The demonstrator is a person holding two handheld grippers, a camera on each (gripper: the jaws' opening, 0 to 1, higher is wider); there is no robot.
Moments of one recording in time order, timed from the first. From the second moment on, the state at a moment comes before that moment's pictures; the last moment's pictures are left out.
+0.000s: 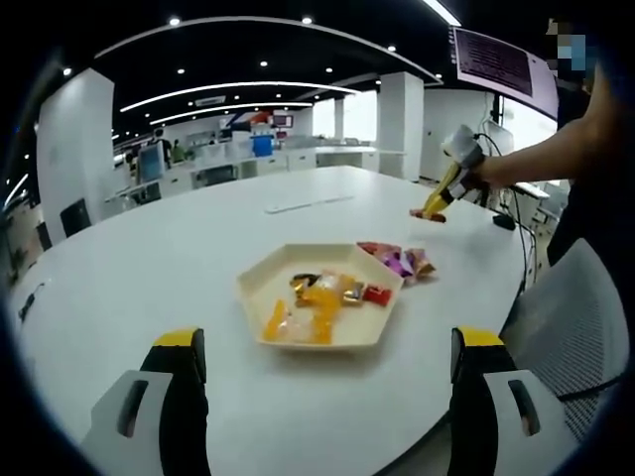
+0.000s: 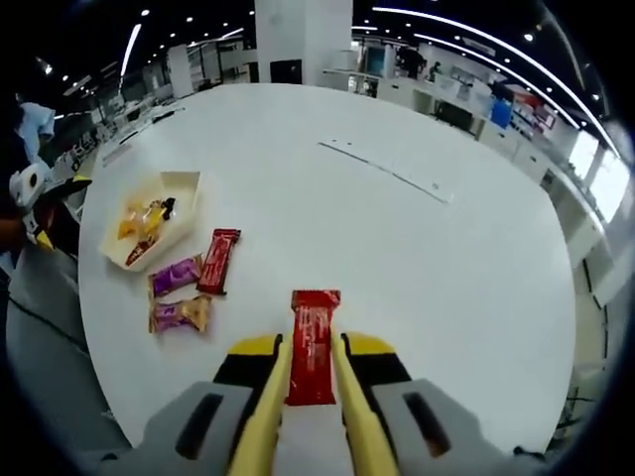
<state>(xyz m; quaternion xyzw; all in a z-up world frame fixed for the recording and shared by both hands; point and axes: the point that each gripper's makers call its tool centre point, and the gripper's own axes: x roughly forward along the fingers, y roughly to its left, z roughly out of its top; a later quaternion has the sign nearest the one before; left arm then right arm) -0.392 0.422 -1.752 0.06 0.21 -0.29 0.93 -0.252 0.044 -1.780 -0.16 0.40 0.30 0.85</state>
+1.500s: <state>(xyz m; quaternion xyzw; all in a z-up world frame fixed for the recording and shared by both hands) -0.392 0.421 -1.747 0.06 0.20 -0.30 0.93 -0.238 0.198 -1.703 -0.20 0.31 0.43 0.83</state>
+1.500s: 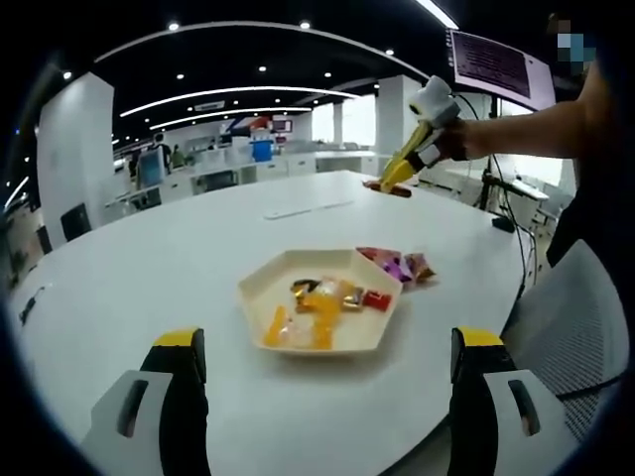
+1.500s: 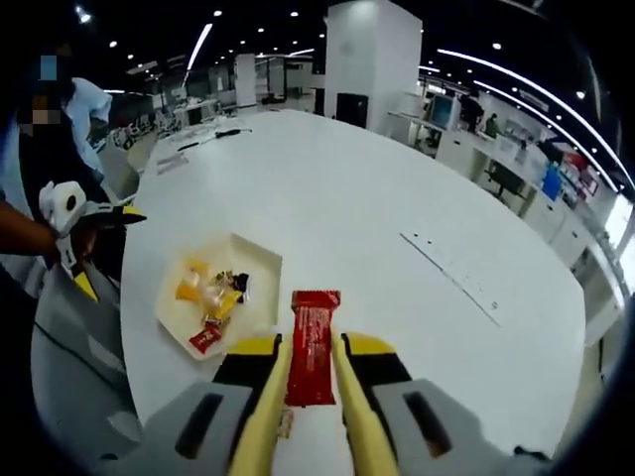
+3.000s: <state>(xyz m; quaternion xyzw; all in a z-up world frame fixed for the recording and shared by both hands) -0.389 0.424 -1.743 0.06 0.19 -0.29 0.94 -0.244 0.328 -1.693 -0.24 0.27 0.52 0.77</state>
